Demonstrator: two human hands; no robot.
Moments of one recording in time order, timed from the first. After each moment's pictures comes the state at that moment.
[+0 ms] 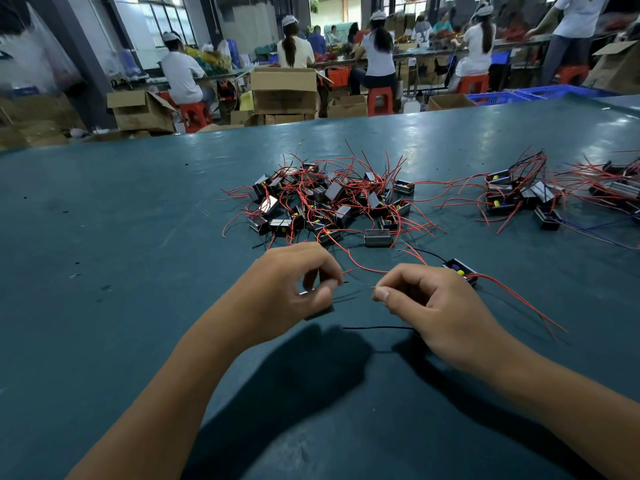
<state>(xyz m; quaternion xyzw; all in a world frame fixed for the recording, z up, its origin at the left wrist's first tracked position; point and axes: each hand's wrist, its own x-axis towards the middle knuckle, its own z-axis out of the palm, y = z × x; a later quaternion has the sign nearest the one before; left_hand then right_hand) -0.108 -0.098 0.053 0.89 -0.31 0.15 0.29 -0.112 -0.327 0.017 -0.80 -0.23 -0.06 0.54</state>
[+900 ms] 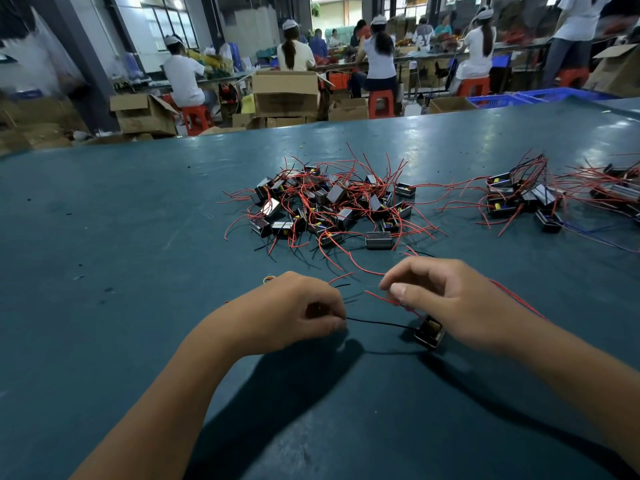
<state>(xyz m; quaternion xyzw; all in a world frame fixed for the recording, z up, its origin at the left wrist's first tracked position) -0.101 -0.090 0.040 0.91 -0.33 -0.05 0.24 -0.098 -0.350 0.031 -0.83 -0.26 0.03 0.50</state>
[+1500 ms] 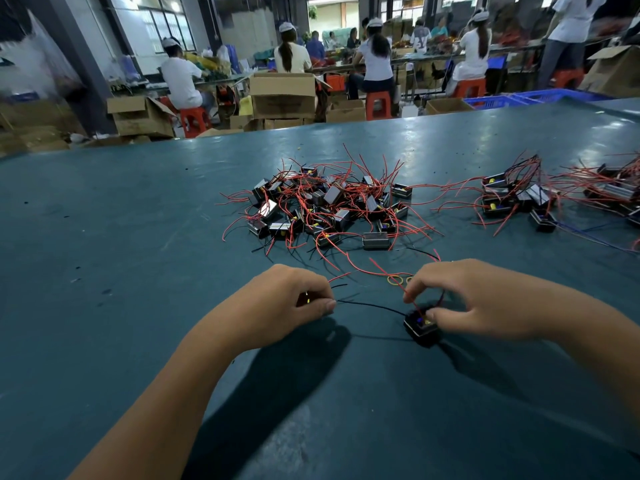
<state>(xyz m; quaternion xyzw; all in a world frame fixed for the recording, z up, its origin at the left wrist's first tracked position) -0.097 -0.086 0.039 0.94 -0.27 -0.01 0.22 -0.084 -0.388 0.047 -0.92 -0.36 0.06 0.17</state>
